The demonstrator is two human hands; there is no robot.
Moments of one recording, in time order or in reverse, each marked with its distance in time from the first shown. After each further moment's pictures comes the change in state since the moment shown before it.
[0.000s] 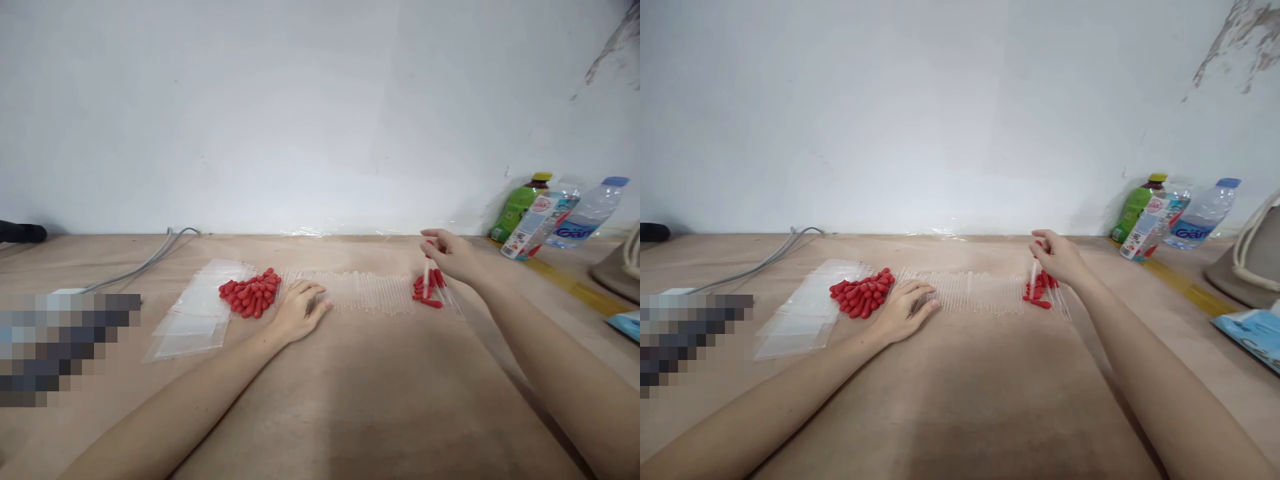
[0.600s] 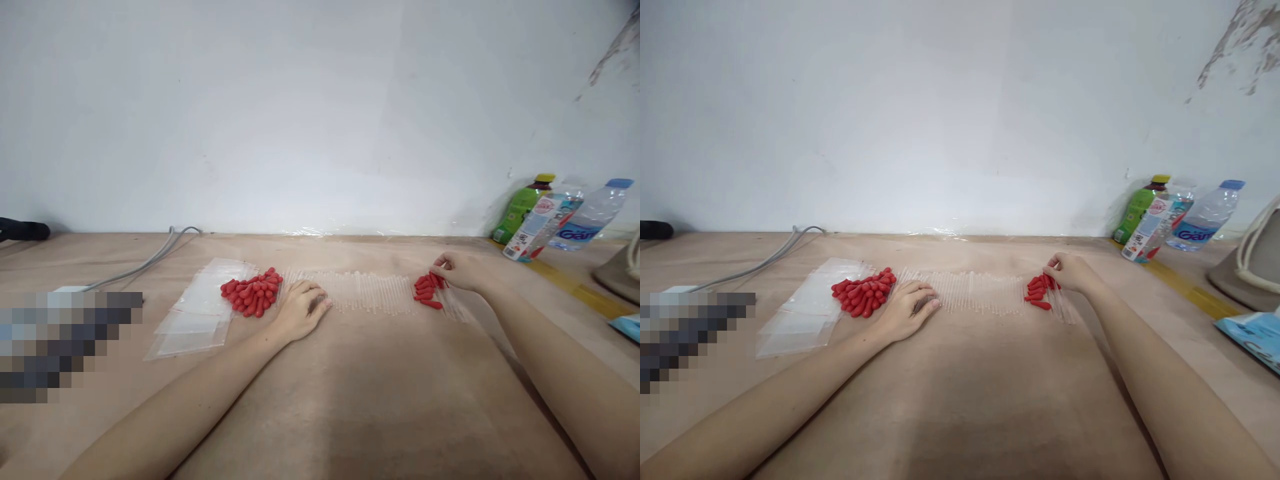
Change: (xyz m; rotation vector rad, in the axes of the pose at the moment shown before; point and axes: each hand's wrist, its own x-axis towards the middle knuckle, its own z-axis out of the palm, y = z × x) left_hand 0.001 -0.001 0.001 0.036 -0.037 -0.004; right_hand 0.003 0.060 0.006 -0.362 -0.248 0.114
